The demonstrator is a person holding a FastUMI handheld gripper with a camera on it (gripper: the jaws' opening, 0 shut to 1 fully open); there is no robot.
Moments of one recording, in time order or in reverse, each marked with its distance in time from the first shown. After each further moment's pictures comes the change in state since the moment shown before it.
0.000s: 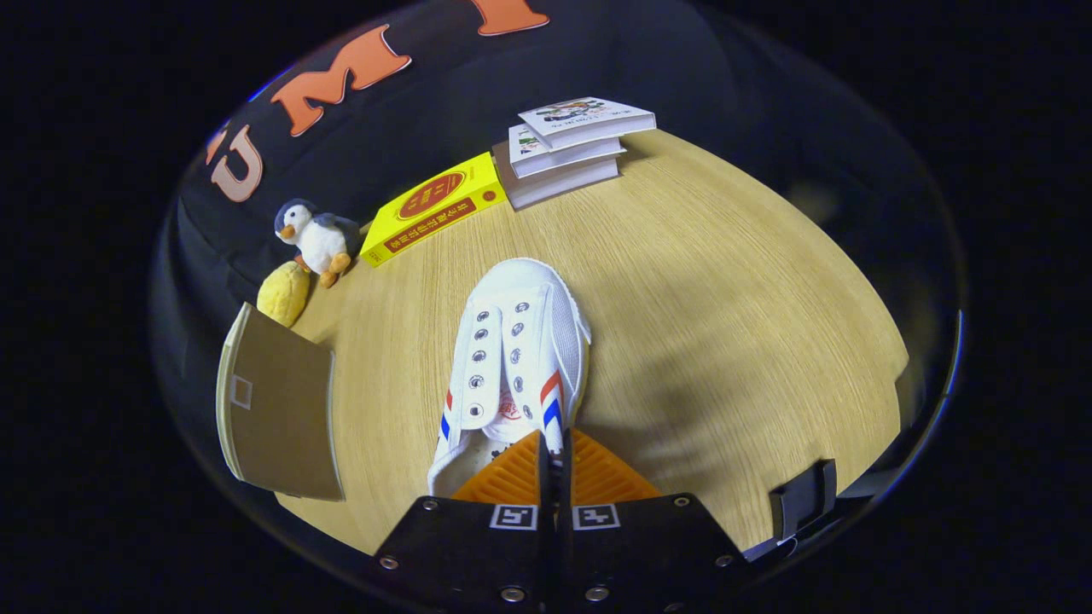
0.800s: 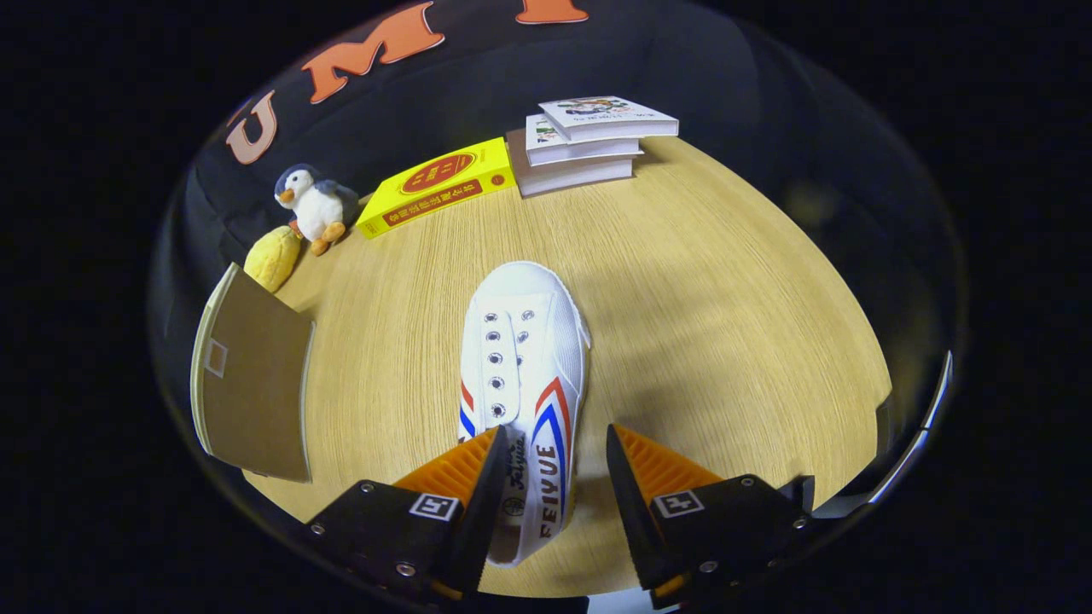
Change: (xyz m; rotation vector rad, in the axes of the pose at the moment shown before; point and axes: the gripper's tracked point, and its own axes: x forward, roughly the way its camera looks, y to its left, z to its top) arm 0.021 -0.015 -0.015 -0.146 0.055 -0.088
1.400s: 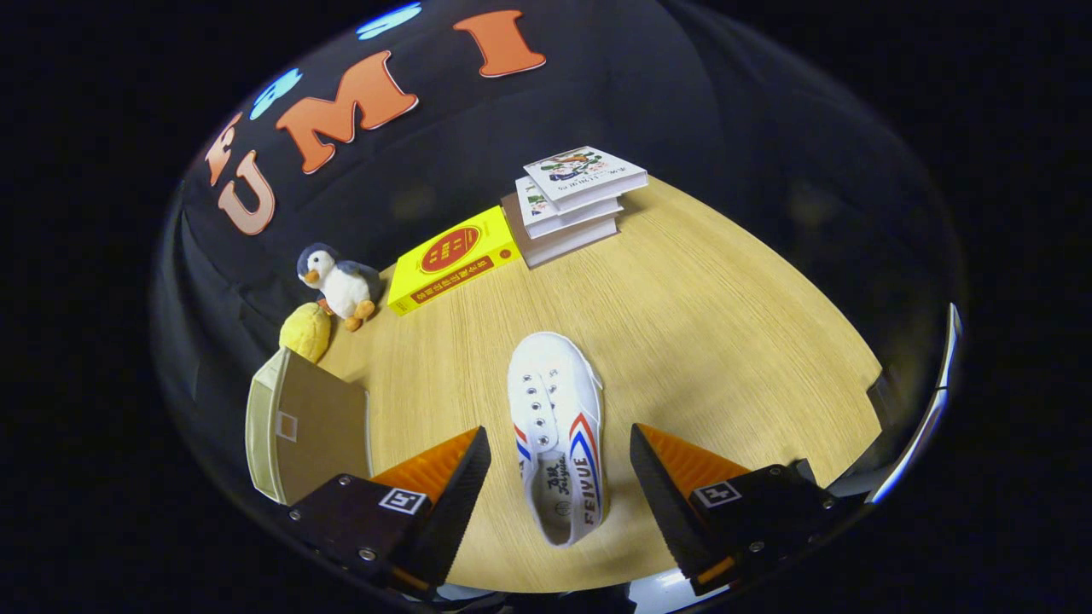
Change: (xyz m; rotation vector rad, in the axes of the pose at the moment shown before) arm -0.060 0.008 0.038 0.160 -0.152 0.053
